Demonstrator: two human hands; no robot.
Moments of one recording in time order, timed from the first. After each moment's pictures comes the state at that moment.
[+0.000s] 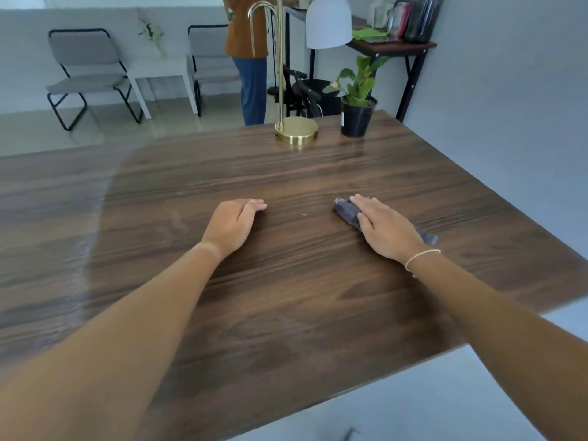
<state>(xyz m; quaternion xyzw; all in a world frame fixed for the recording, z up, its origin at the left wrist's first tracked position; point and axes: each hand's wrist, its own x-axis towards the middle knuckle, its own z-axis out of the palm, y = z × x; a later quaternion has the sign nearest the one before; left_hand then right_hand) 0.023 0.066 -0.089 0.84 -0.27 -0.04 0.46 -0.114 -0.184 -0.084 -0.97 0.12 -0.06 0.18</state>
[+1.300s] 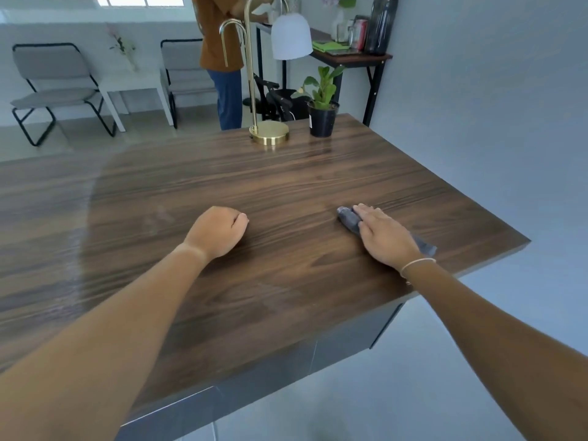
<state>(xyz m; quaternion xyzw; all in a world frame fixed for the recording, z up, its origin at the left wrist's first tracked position) -0.031 0.081 -0.066 0.91 -0.34 -0.01 0.25 -0.195 -0.180 -0.084 -0.97 0.19 -0.07 0.16</state>
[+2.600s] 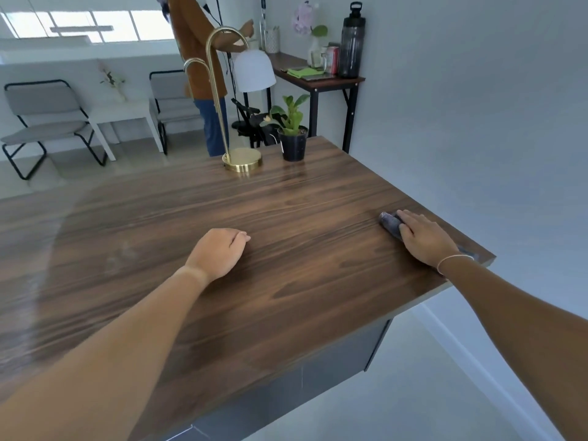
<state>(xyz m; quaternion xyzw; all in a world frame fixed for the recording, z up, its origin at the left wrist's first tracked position) -0.057 0.018 -0.051 0.89 -0.34 -0.06 0.30 -0.248 -0.309 -0.068 -0.94 0.31 -0.05 0.15</state>
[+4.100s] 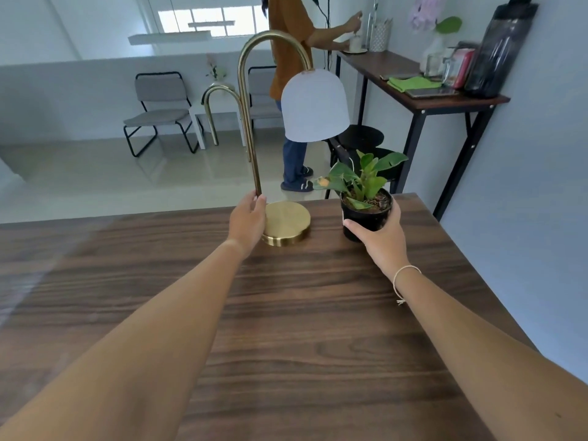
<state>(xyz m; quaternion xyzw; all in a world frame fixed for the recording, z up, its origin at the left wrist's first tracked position) 0.207 -0.146 -0.037 0.82 -0.04 -0.02 0.57 0.126 -0.361 -0.069 -0.78 0.20 -0.21 0.56</state>
